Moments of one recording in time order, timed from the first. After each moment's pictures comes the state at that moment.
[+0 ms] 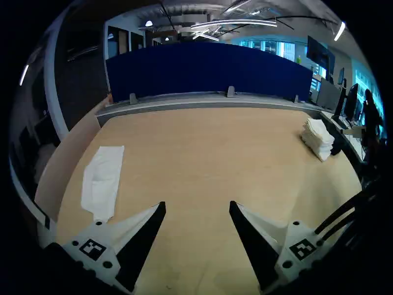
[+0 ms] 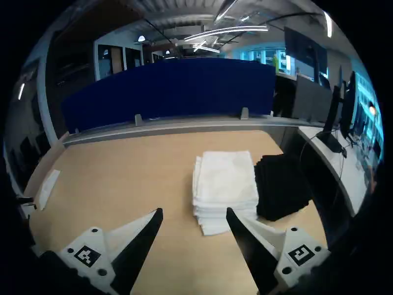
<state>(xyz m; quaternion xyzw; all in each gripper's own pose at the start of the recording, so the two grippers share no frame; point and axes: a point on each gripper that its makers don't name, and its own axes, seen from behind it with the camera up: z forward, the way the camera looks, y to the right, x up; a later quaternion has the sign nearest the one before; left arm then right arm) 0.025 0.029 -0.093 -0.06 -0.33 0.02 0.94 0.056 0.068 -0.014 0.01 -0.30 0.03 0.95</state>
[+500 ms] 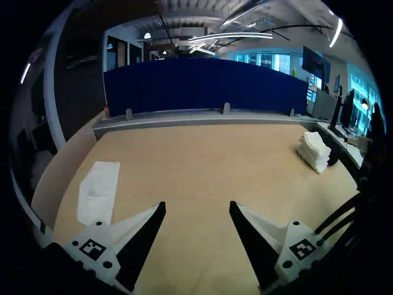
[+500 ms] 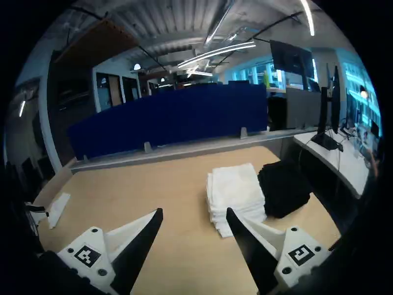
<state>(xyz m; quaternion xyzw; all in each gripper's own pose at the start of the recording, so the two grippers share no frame) 0.047 0.037 -0.069 -0.07 -0.26 0.01 0.96 0.096 0.027 -0.042 0.00 -0.20 0.08 0.98</state>
